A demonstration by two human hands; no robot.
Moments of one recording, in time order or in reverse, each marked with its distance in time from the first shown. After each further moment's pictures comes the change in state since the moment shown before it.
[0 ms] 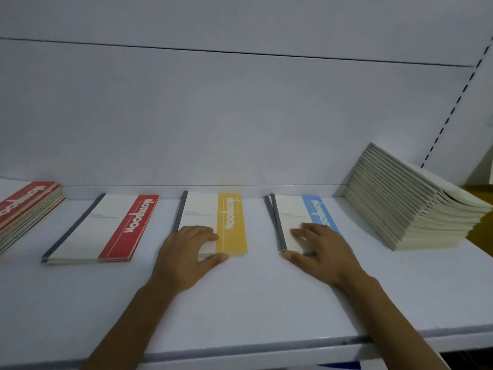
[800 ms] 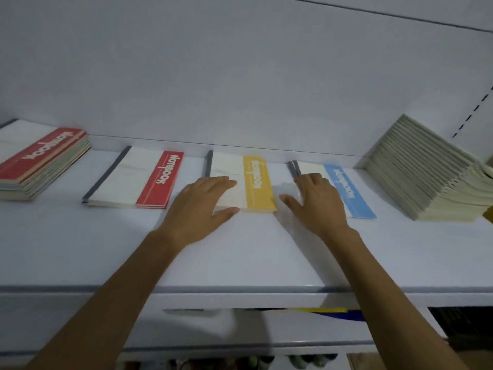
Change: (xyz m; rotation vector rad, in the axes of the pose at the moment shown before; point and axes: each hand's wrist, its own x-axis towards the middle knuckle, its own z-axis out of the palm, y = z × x) left_hand -0.018 -0.017 -0.036 0.017 -0.060 0.101; right_hand 0.023 -0.090 0.009 -0.132 0.067 0.102
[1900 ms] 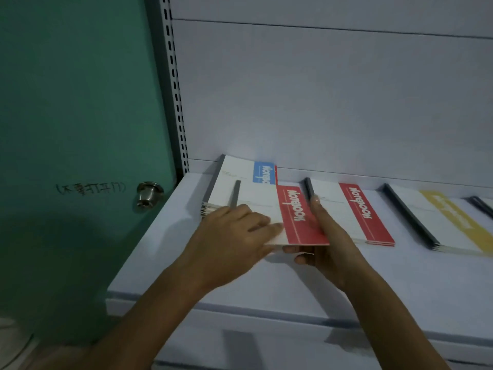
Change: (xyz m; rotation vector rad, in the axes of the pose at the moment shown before) left_hand -0.167 -0.267 -0.223 0.309 0.198 0.417; right_hand -0.016 -0.431 0.050 1.550 -0.498 0.460
